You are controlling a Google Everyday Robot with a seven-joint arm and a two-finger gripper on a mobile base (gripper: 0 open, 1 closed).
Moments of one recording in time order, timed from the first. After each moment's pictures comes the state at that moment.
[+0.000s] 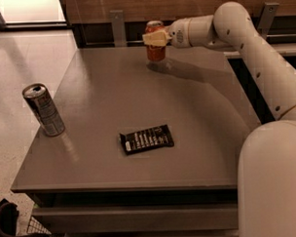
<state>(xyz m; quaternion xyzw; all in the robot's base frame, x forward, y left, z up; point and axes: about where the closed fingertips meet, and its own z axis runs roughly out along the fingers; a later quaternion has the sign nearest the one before) 0.825 -0.046 0.909 -0.34 0.72 0.31 0.52</state>
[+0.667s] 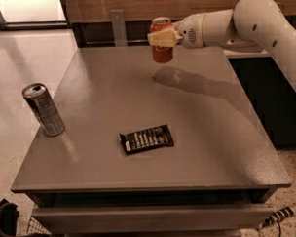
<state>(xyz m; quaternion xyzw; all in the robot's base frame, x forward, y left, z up) 0.744 -0.054 0.949 -0.36 0.71 0.31 0.52</state>
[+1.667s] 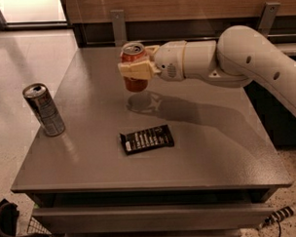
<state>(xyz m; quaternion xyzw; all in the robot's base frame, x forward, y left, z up) 0.621 0.029 0.937 -0.43 0.64 0.35 0.53</state>
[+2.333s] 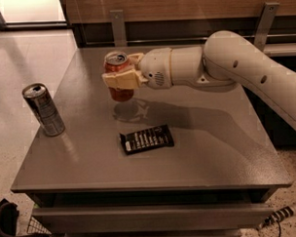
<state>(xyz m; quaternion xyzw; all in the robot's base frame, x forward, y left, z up) 0.588 0.067 0.932 -0.47 0.61 0.39 0.51</state>
